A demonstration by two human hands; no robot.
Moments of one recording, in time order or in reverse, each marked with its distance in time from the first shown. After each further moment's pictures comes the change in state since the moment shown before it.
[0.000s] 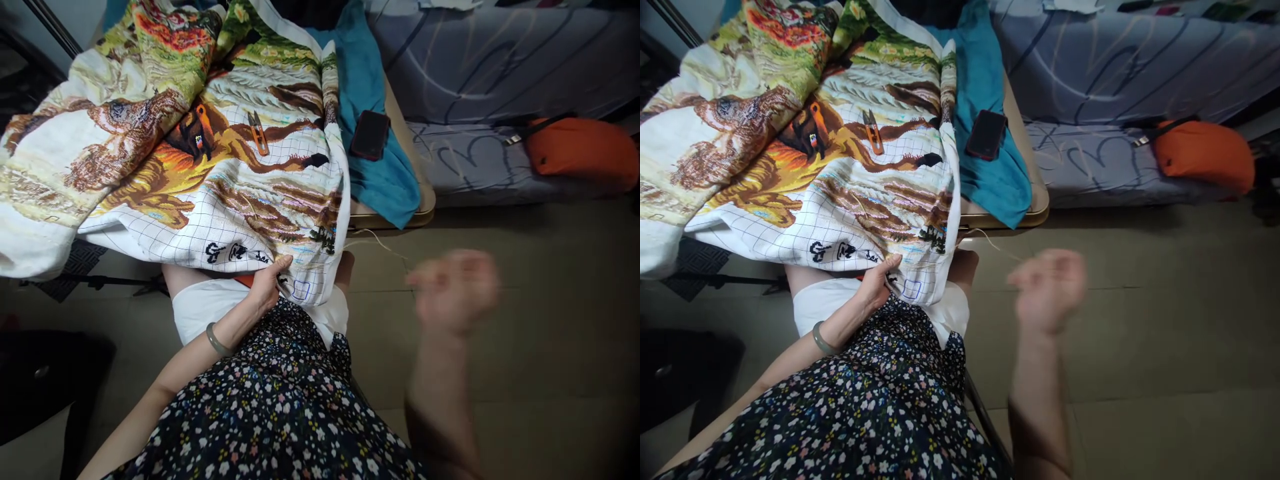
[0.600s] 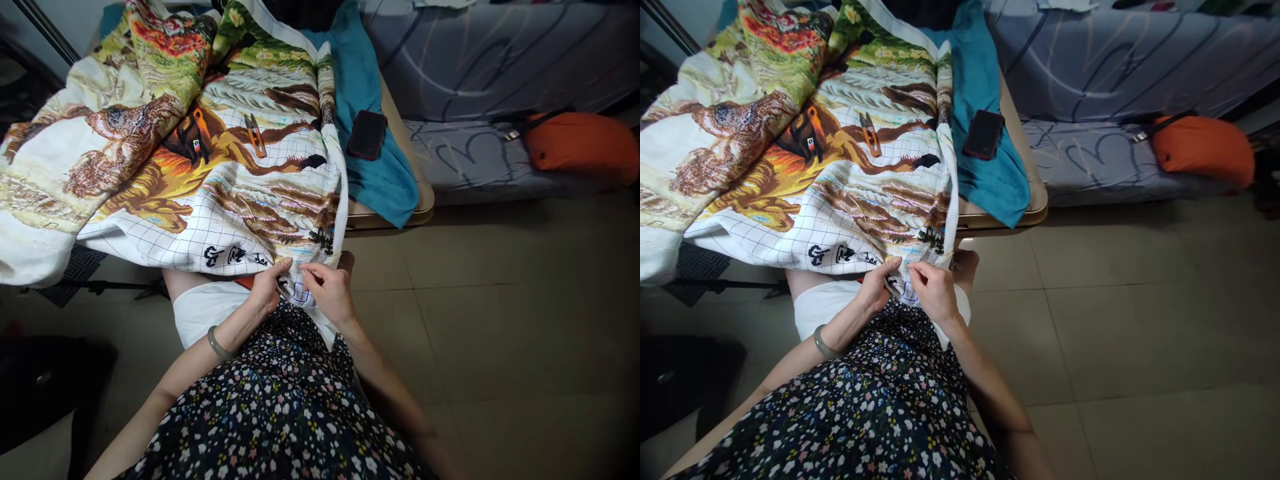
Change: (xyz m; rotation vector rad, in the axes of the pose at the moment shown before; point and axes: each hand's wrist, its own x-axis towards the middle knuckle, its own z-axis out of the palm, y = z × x) left_hand -0.004 0.004 0.003 0.005 0.004 -0.049; right_hand -0.052 0.047 0.109 -0.332 -0.469 0.057
